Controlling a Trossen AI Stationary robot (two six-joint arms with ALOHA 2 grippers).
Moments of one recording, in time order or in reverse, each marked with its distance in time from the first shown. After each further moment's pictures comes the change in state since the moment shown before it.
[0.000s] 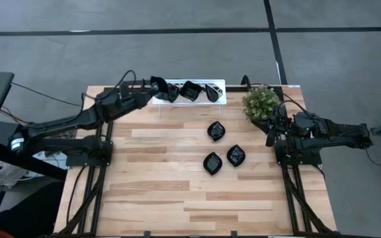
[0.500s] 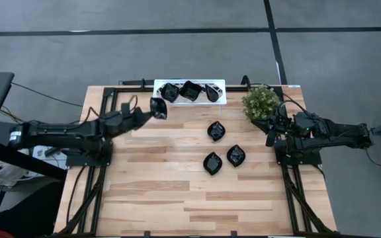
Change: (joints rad) left arm -0.279 -0.080 -0.211 -0.039 -0.236 -0.323; right arm 0.000 0.000 0.000 -0.001 0.000 0.000
